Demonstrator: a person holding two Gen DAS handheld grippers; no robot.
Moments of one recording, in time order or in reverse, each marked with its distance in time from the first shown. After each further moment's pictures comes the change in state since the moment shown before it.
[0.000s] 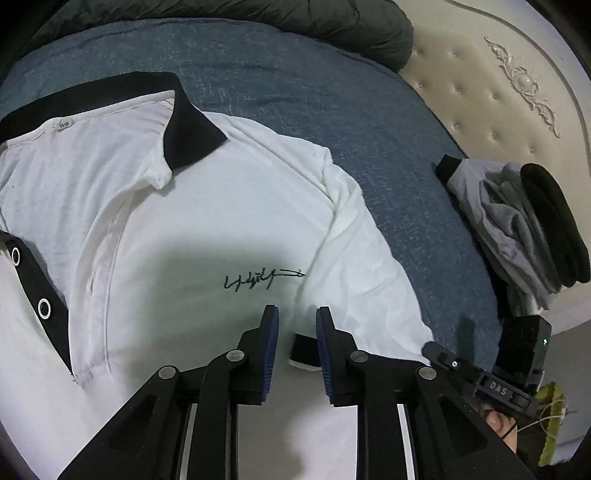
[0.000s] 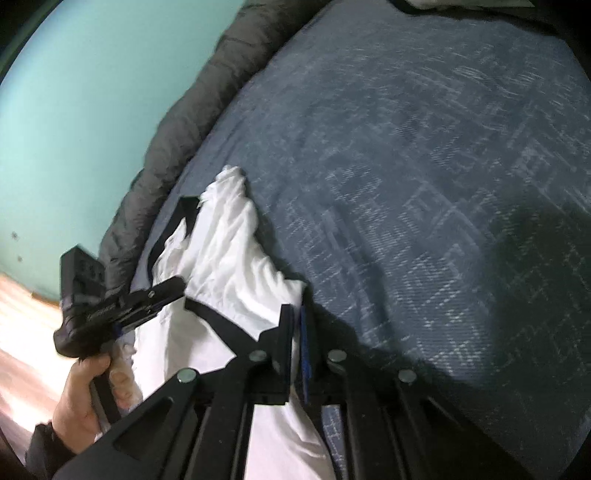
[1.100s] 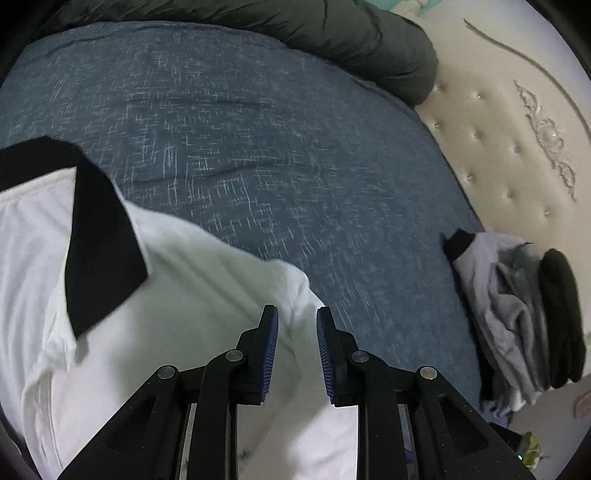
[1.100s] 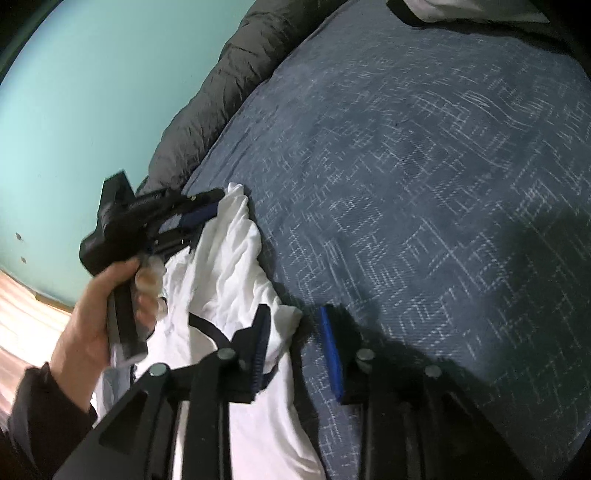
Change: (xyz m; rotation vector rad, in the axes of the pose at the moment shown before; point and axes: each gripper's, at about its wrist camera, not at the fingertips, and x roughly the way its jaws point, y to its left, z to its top) left arm 0.068 -0.022 0.108 -0.110 -0.062 -0.042; right arm 0.004 0.001 0.018 -0.035 -0.011 0.026
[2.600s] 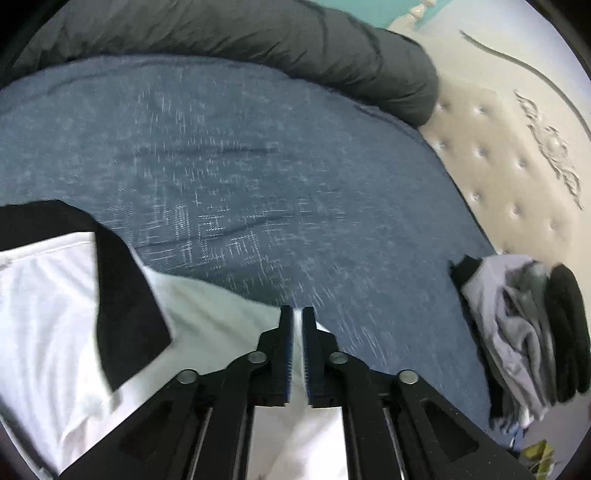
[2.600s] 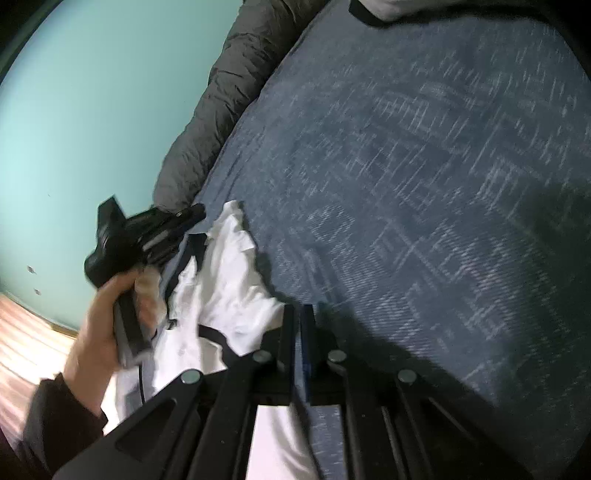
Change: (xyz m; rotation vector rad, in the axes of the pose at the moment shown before) left arm -0.037 -0.002 0.011 0.038 -0.089 0.044; right arm -0.035 -0.030 -0.014 0.118 -0.056 0.078
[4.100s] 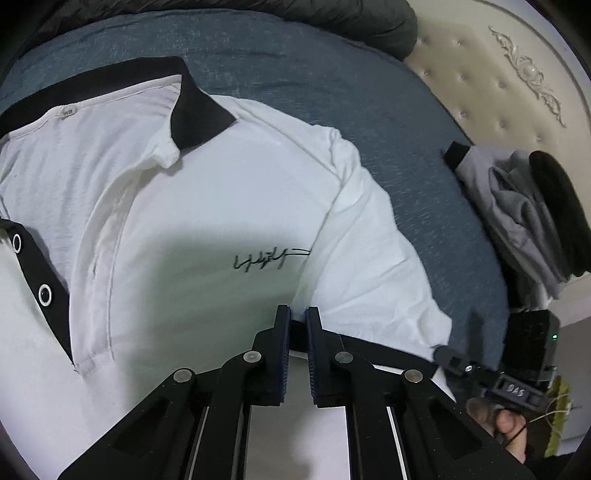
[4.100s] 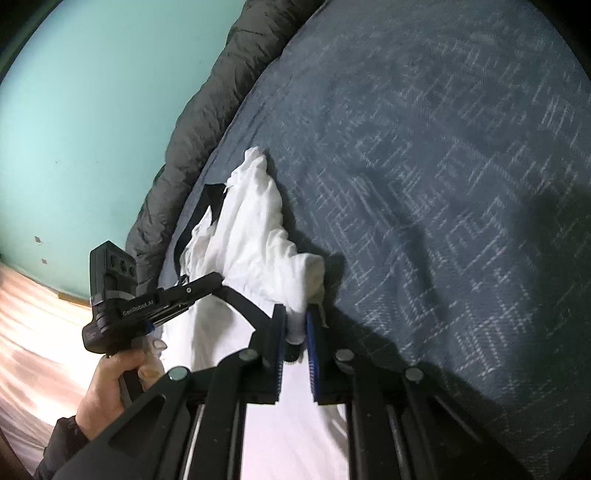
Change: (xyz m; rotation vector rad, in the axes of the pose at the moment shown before) left arm -0.038 0.032 -0.114 0.090 0.188 0.035; right arm 0.030 0.028 -0.021 -0.072 0.118 0.001
